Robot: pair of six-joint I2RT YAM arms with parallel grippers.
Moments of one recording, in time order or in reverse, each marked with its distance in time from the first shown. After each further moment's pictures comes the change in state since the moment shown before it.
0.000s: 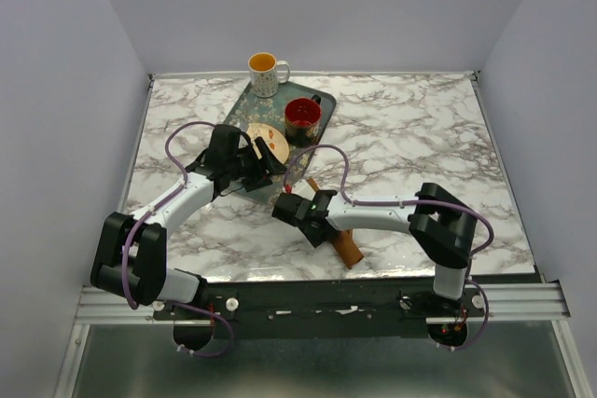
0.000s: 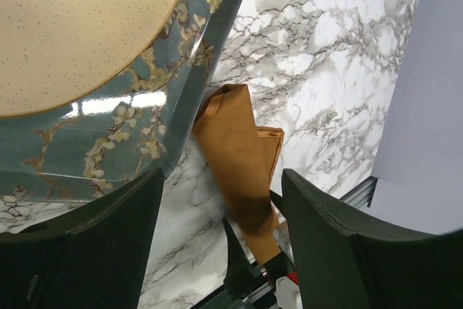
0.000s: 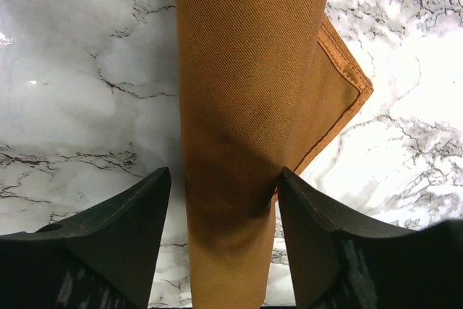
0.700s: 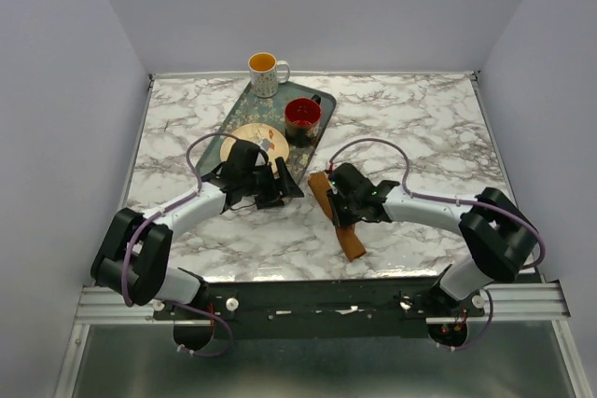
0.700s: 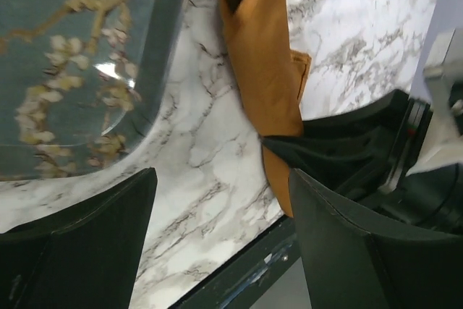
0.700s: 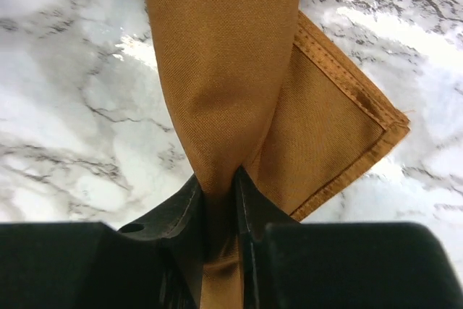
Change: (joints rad) left arm -0.127 0.006 -0.087 0.034 0.034 0.035; right arm -0.293 -0.292 -0.384 0.464 -0.417 -0.083
